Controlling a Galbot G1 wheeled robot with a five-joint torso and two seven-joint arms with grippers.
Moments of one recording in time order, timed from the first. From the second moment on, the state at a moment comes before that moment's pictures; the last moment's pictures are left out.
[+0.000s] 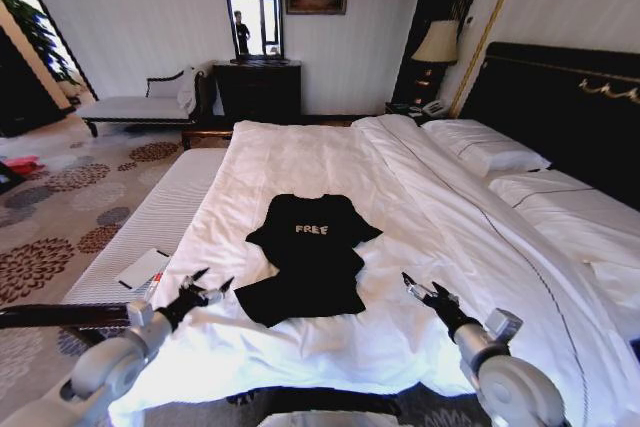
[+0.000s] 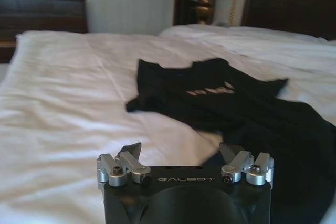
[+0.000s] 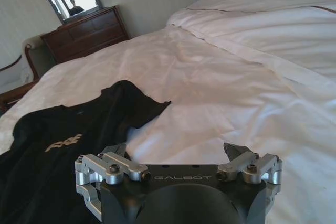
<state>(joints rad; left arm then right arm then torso) 1.75 -0.64 -0.61 -2.02 -0.79 0.00 0.15 -1.77 1.12 0.78 2.25 0.93 -0.33 0.22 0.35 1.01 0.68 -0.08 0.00</state>
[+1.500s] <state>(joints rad) 1.58 -0.65 -0.42 -1.91 -0.79 0.03 0.15 -1.75 1.16 0.74 2.19 0.93 -0.34 0.25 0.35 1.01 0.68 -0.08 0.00</state>
